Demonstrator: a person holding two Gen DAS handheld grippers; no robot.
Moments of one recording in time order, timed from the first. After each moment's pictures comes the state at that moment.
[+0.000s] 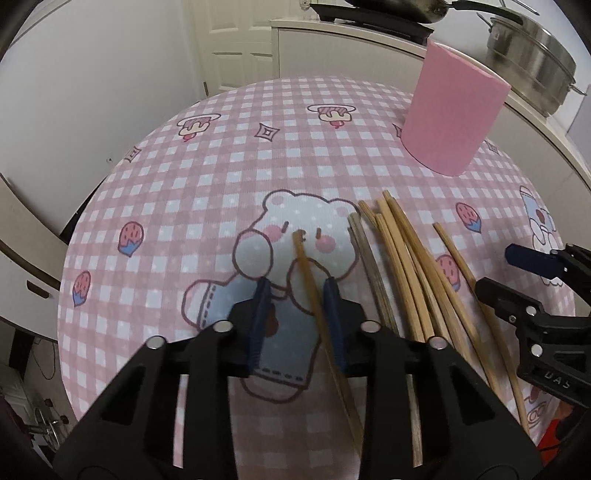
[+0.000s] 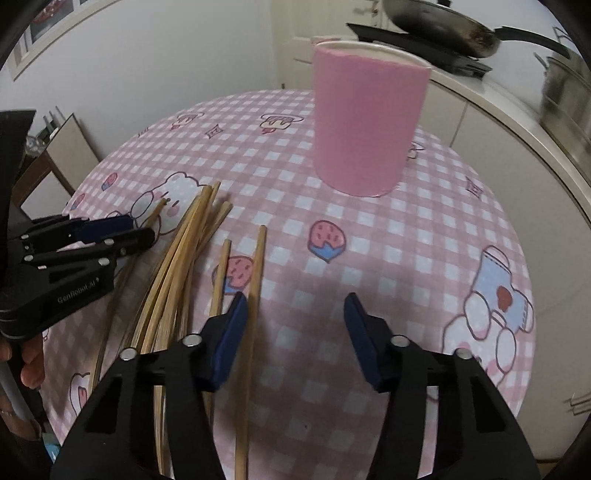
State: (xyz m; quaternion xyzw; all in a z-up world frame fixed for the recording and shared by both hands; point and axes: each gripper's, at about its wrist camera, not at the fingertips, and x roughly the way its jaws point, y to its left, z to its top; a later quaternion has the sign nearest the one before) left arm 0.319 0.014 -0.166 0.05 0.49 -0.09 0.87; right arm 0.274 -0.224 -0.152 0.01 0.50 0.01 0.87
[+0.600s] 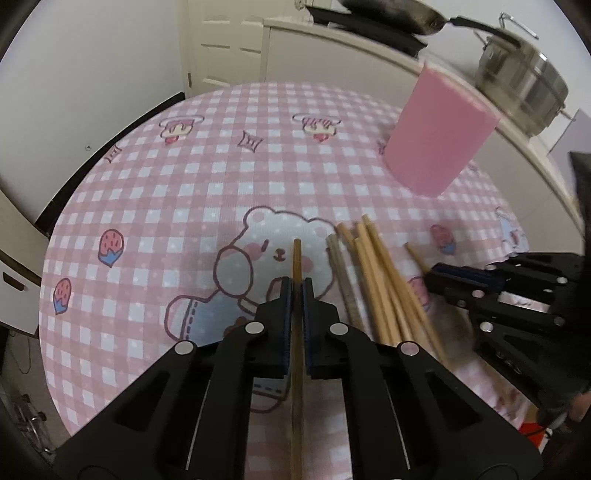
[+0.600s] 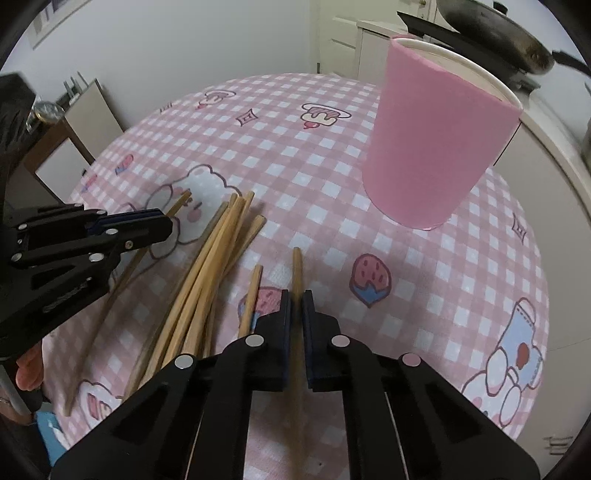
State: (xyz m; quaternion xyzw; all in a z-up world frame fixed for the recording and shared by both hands) left arm 0.326 0.020 -0.152 -0.01 0.49 -0.13 0.86; right arm 0.313 -0.210 -0.153 -0.02 0.53 0.07 0.84
